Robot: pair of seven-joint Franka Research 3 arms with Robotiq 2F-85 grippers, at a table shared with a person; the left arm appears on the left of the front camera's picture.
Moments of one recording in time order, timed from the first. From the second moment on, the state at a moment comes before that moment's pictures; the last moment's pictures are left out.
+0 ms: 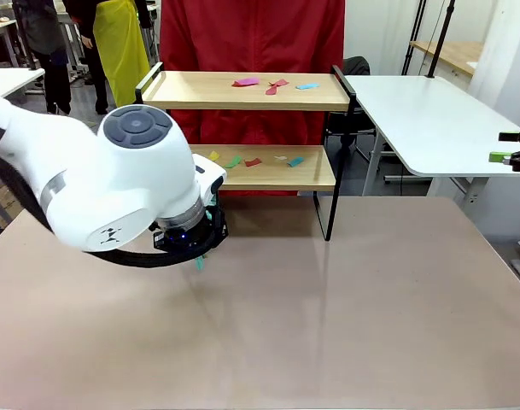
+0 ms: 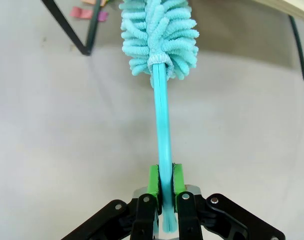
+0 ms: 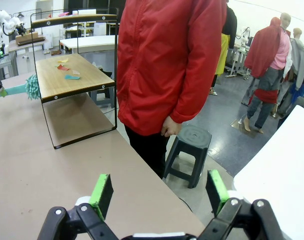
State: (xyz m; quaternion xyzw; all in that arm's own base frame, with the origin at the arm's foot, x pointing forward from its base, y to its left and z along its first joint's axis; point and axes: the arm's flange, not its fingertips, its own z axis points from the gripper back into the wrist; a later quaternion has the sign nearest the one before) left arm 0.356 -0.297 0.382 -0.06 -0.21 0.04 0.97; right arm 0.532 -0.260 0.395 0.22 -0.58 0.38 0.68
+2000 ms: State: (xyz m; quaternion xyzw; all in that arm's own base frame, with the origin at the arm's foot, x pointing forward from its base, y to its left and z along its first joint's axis) left arm 0.356 -0.096 0.470 -0.22 -0.10 -0.45 0.86; right arm 0.532 -0.260 0.395 0.22 -0.58 0.38 0.68
